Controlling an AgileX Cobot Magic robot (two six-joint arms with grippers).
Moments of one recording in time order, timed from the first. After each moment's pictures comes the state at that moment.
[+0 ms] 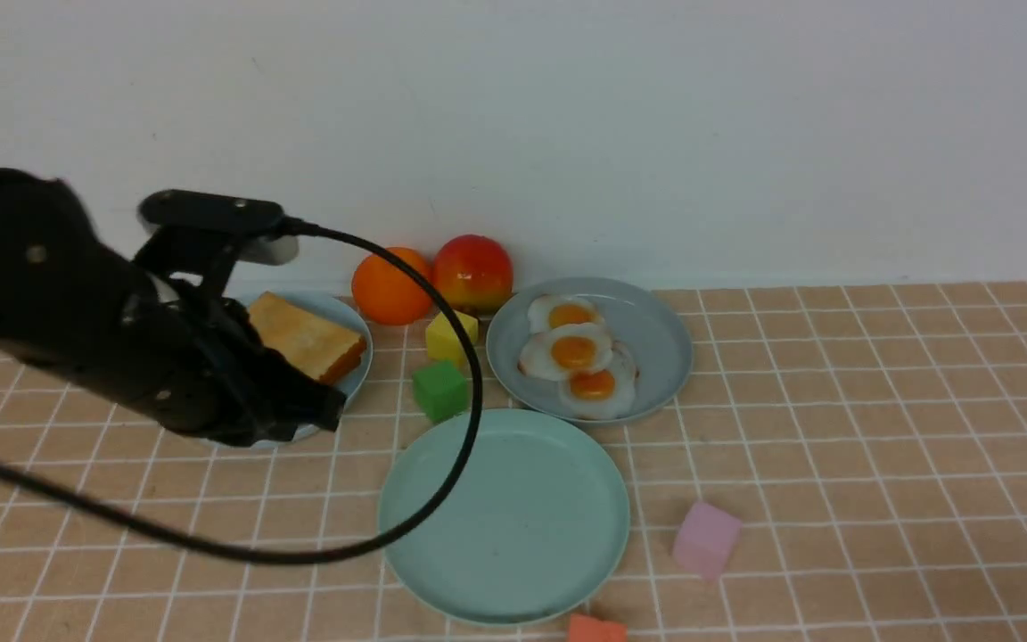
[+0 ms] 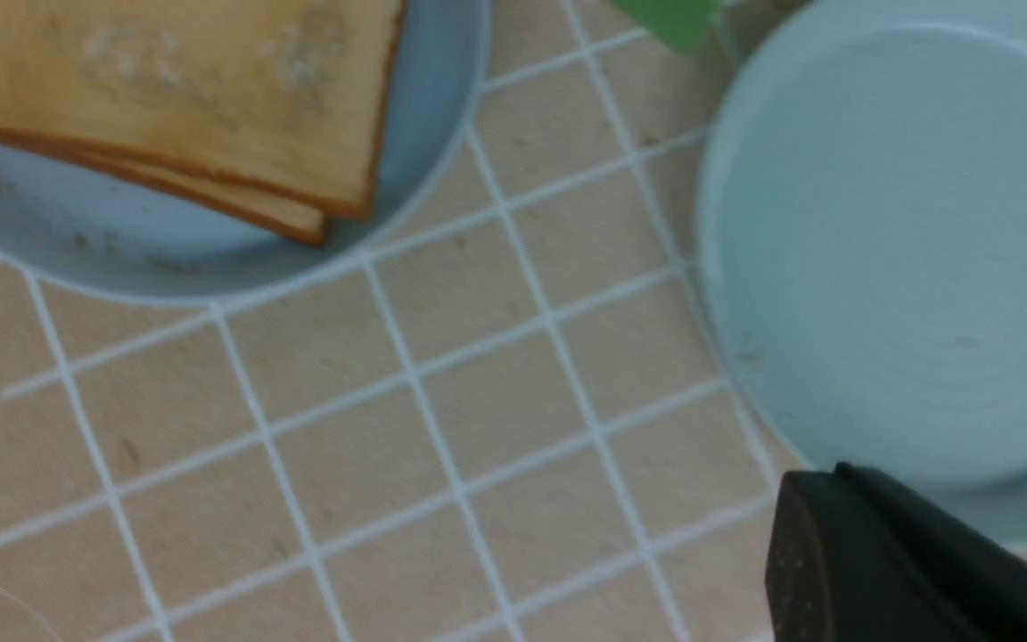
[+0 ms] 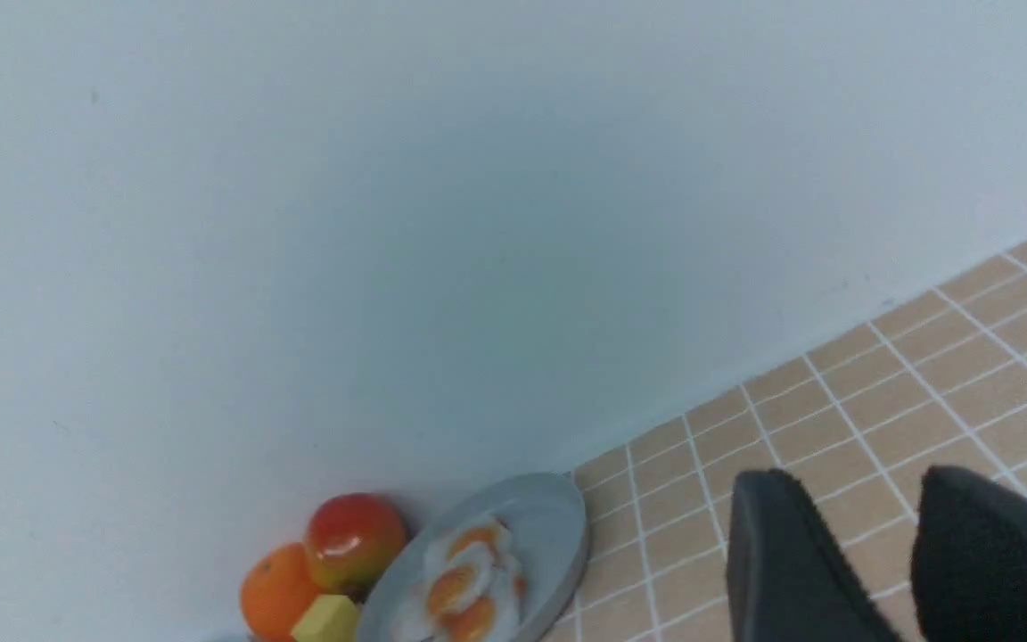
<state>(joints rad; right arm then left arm) 0.06 -0.01 -0.01 0.38 0.03 0.21 -0.31 1.48 -1.05 -0.11 0.64 0.07</state>
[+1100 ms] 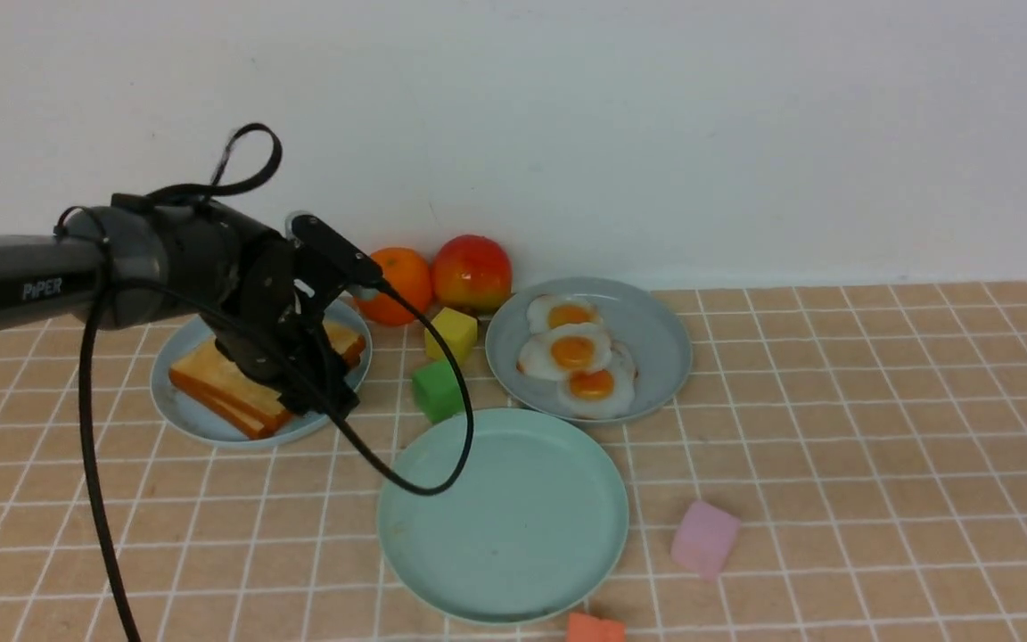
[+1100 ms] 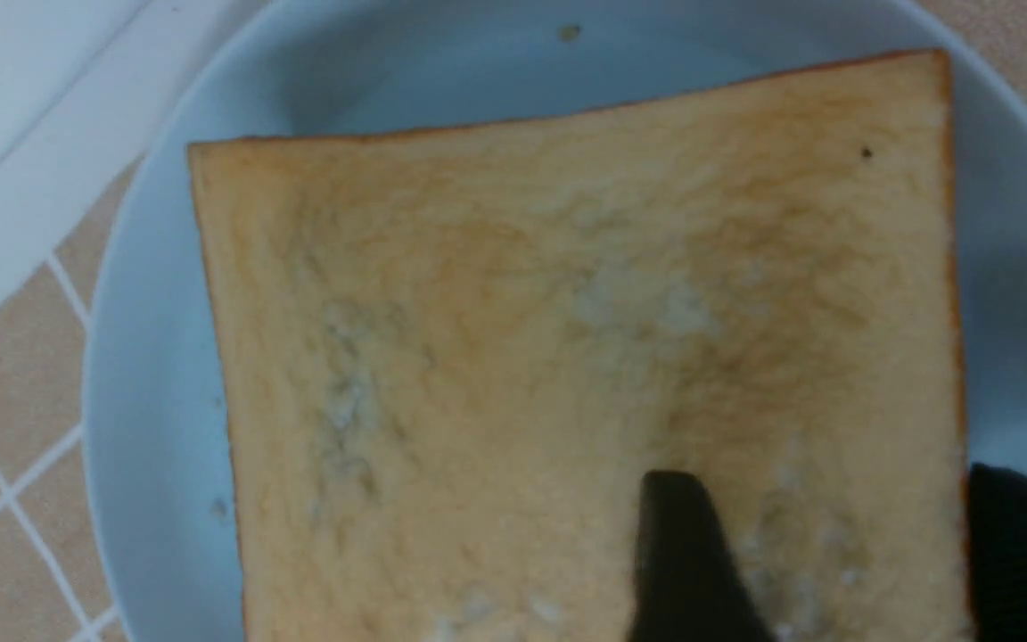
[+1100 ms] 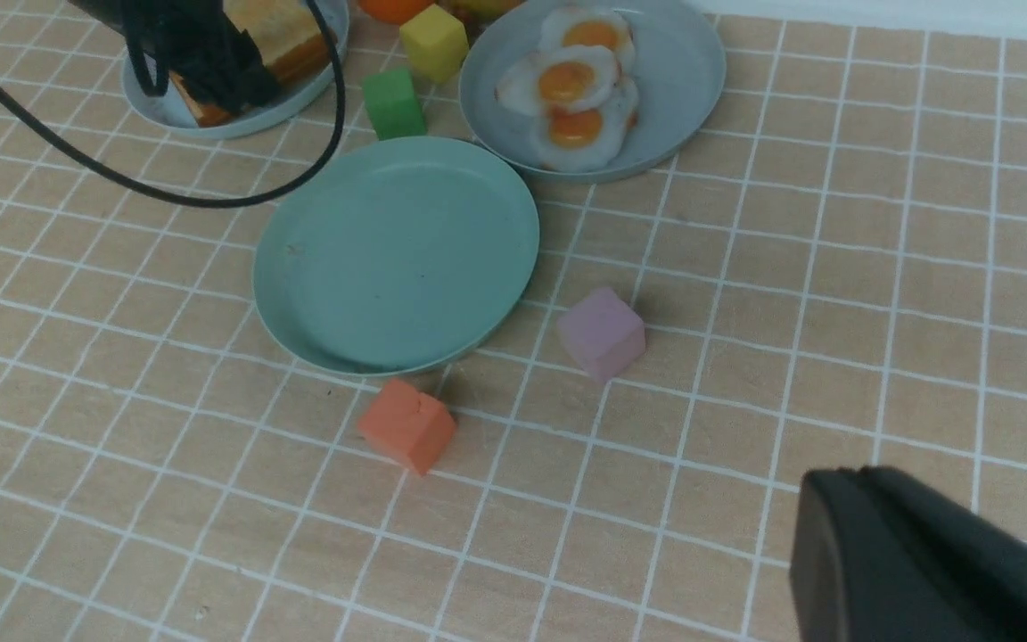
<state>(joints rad) 0.17 0.51 -0.87 0.30 1.04 -0.13 -0.26 2.05 -1.42 0.28 0.50 0.20</state>
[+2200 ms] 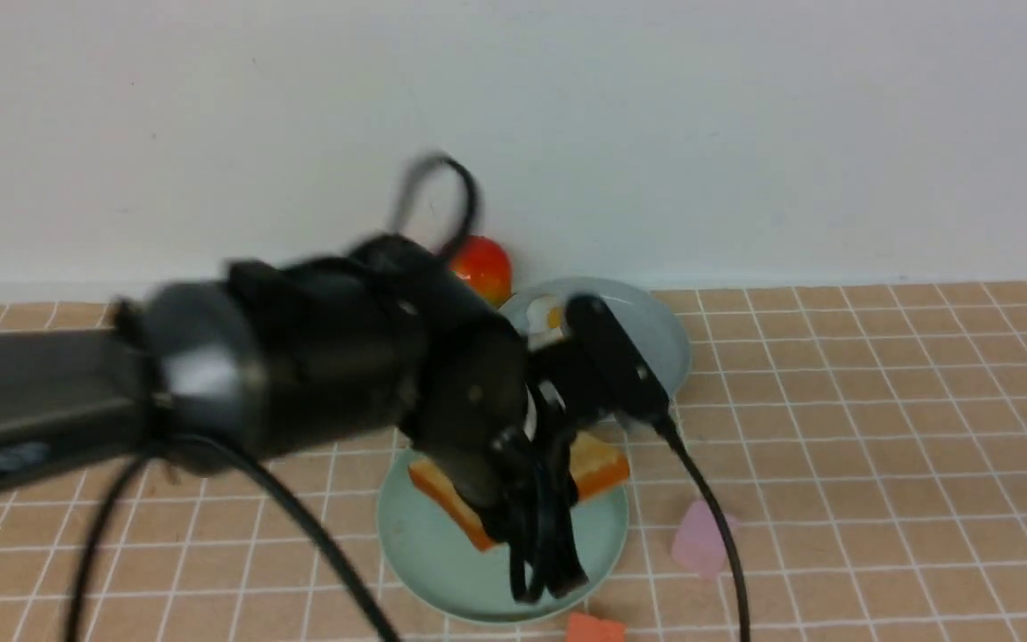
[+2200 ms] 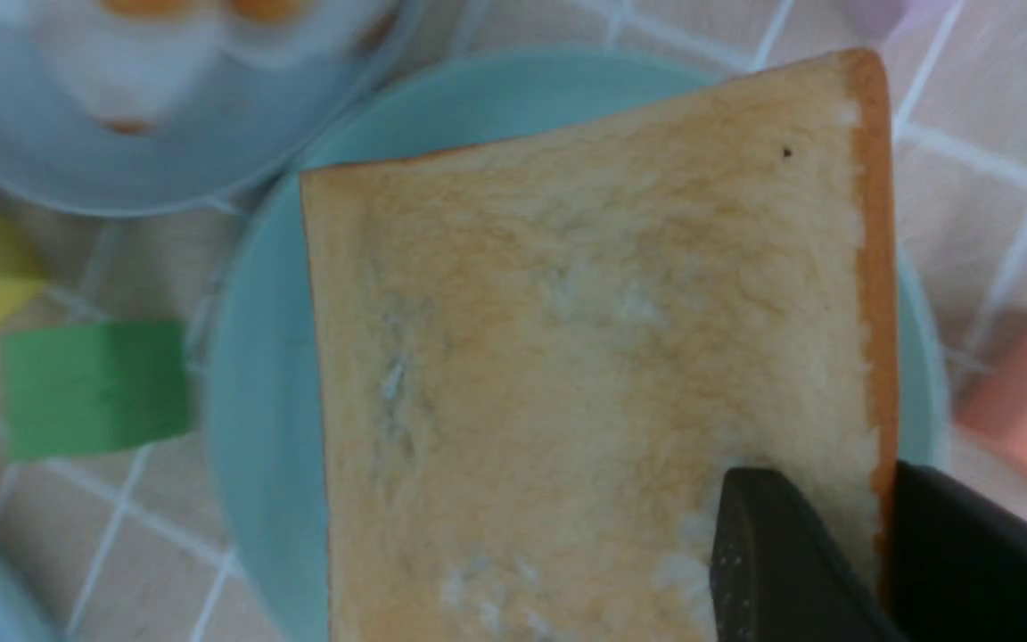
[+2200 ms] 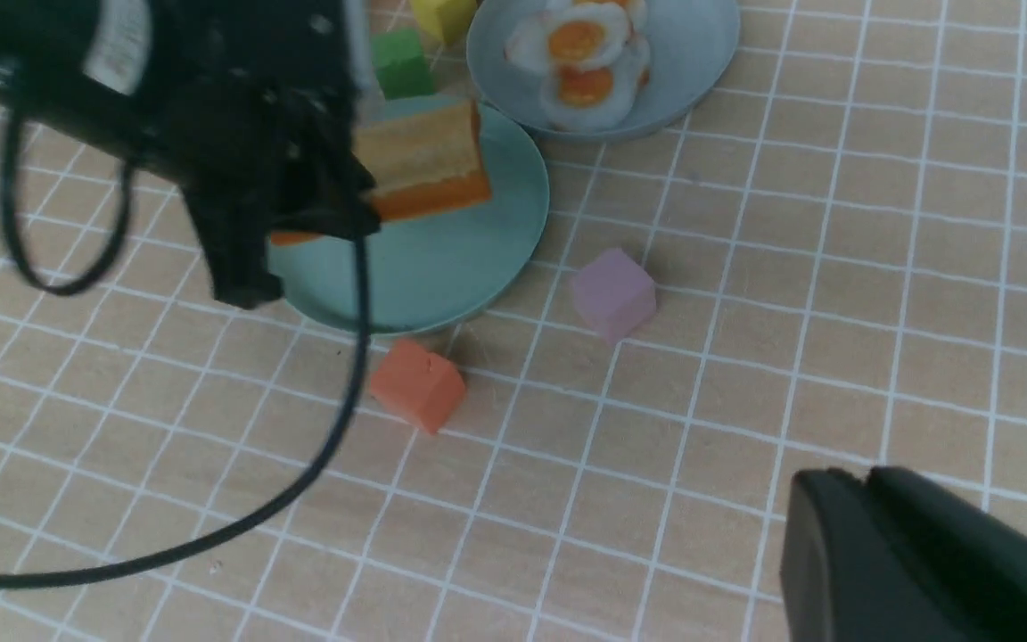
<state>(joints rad) 0.17 0.51 -0.87 0.30 1.08 -0.13 -0.78 1.78 -1.24 0.15 0.62 0.27</state>
